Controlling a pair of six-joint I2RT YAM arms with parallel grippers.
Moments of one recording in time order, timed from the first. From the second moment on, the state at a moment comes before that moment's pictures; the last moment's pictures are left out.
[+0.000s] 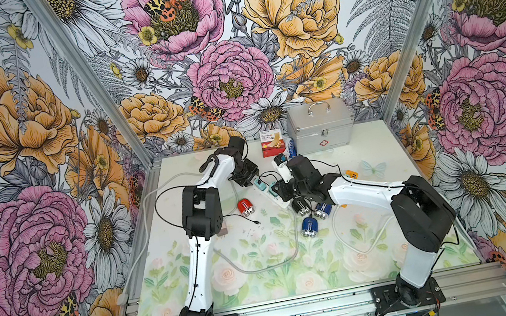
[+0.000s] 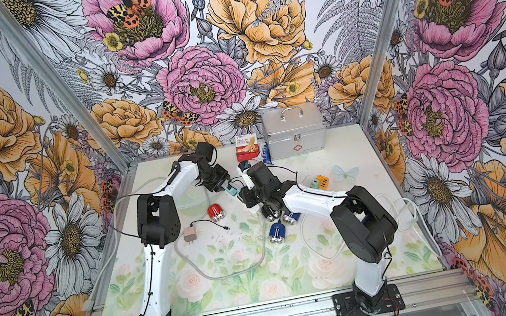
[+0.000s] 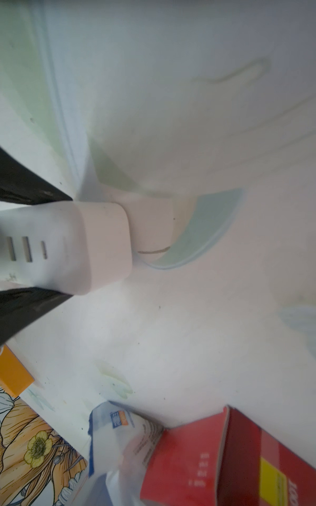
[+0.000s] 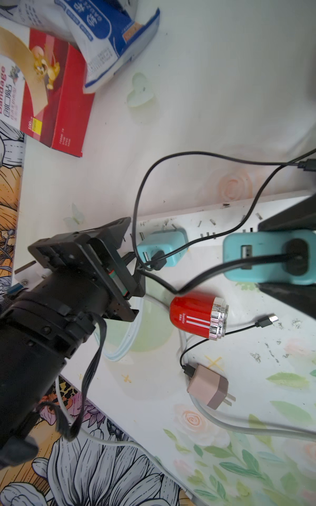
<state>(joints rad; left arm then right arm) -0.32 2.46 2.15 -0.96 0.24 -0.99 0.62 1.76 1.18 -0.09 -0.14 0.26</state>
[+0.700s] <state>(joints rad) -0.31 2.41 2.05 -0.91 0.15 -0.94 0.50 1.69 1.12 -0.09 -0.18 0.33</state>
